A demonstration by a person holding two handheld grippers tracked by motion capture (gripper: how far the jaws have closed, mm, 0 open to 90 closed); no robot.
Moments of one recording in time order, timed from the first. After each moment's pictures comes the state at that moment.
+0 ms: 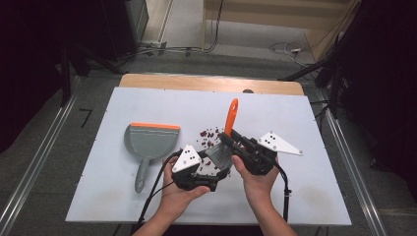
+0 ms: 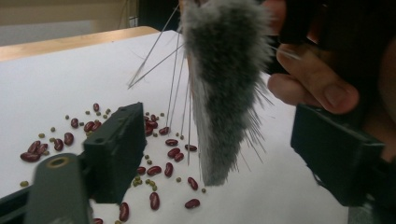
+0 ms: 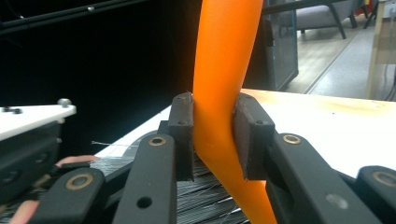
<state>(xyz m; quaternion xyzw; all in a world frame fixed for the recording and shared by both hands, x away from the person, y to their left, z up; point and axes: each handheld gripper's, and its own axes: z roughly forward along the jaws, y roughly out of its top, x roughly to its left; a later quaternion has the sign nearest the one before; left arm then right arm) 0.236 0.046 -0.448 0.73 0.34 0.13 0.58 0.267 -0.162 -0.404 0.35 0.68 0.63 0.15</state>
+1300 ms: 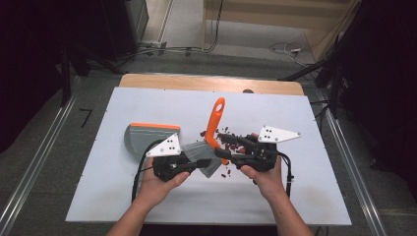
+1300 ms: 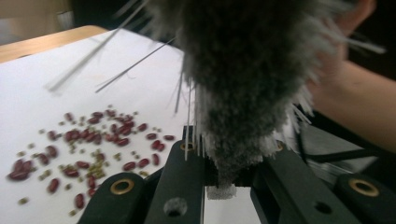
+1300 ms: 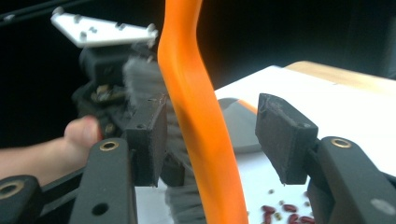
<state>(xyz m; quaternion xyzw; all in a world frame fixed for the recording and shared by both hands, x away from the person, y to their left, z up) 0.255 0.102 -0.429 0.77 0.21 0.03 0.60 0.290 -0.175 -0.401 0.19 0.76 0.62 0.00</state>
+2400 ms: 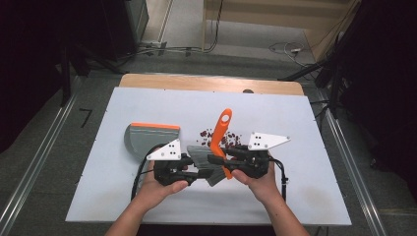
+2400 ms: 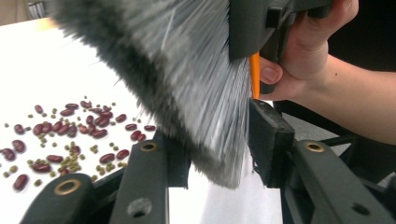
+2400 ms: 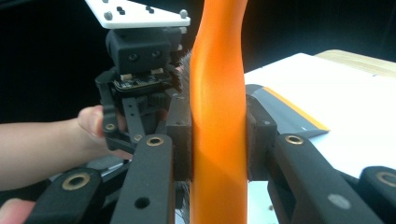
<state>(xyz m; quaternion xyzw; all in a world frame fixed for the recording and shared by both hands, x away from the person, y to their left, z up) 0.251 0.100 -0.440 0.78 0.20 0.02 0.59 0.281 -0.161 -0.408 0.17 0.78 0.61 -0.01</state>
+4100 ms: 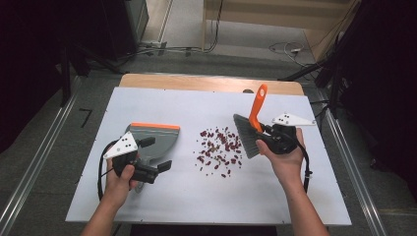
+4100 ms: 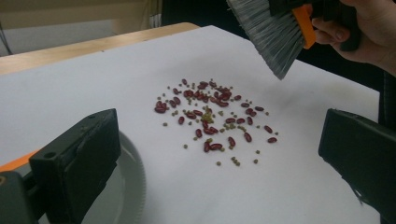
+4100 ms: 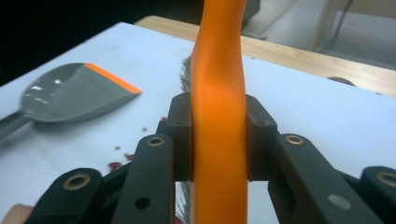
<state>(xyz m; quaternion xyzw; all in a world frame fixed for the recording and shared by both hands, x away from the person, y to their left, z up) 0.247 0.197 -0.445 0.74 0.34 0.15 0.56 0.332 -0.222 -0.396 0.39 0.77 0.47 0.18</state>
